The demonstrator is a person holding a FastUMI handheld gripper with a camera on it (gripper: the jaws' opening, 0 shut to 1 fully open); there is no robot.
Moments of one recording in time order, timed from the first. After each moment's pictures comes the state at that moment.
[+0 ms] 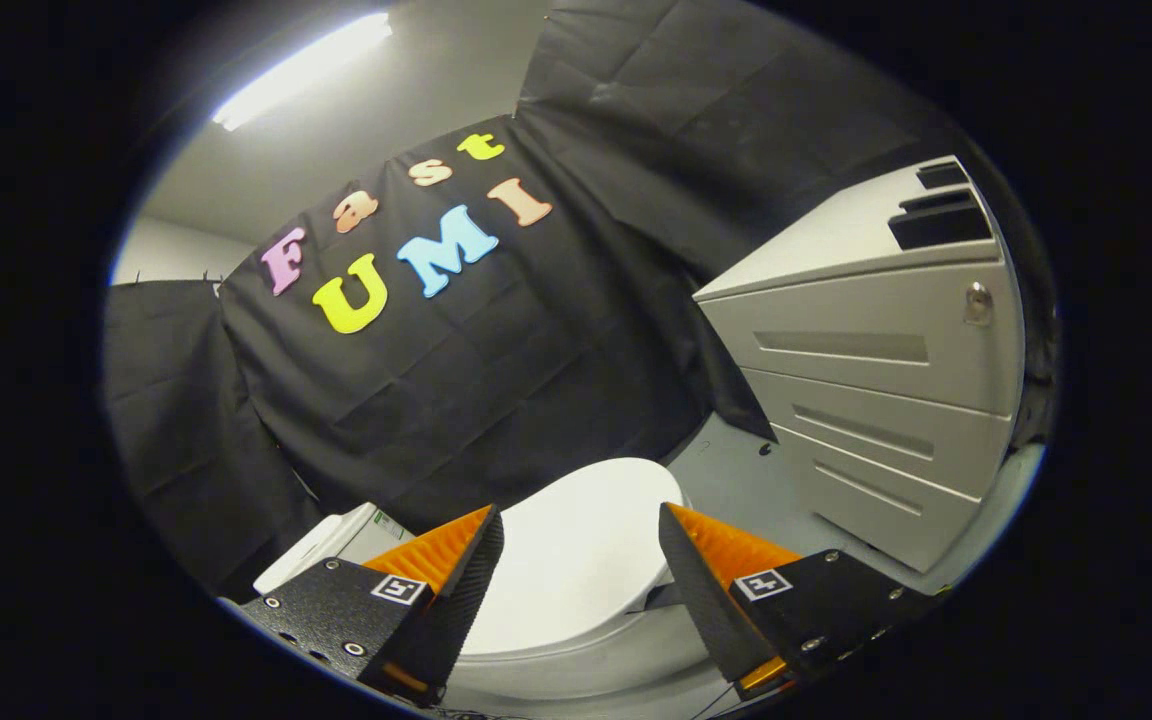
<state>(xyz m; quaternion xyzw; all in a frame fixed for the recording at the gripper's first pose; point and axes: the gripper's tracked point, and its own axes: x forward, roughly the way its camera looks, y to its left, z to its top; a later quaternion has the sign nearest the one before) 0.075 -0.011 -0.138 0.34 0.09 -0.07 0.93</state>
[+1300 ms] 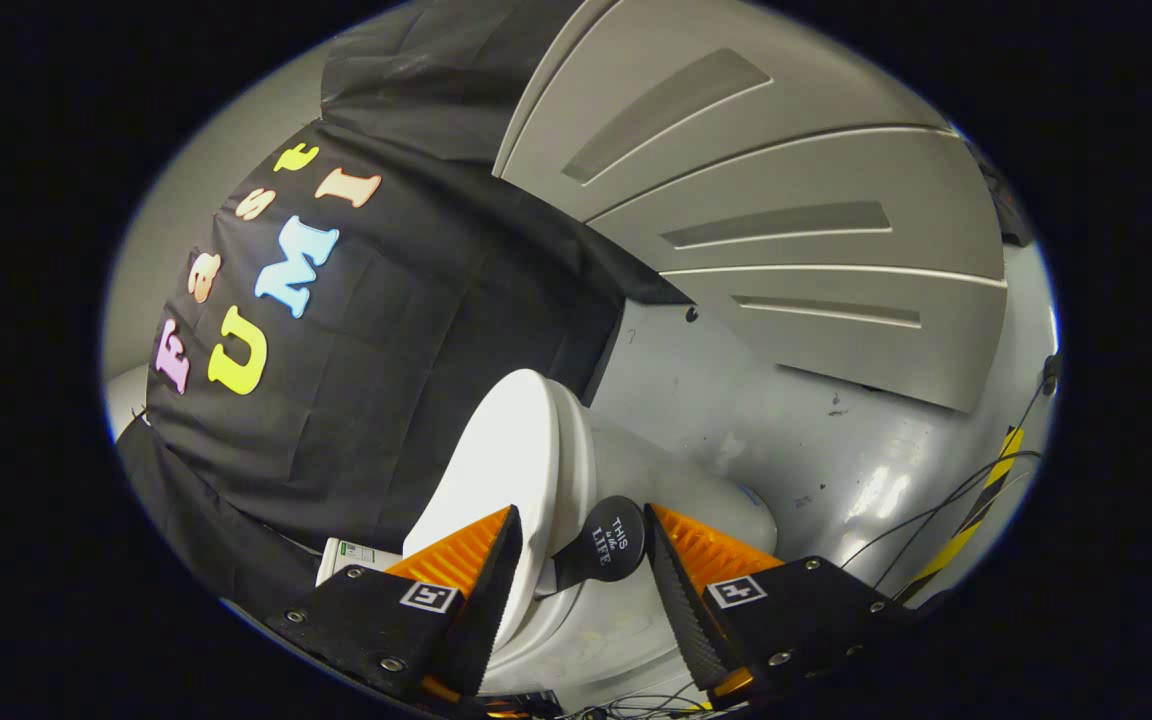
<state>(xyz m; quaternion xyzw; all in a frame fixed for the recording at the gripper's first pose) 0.093 -0.022 -0.271 0.51 0.22 -0.14 0.82</state>
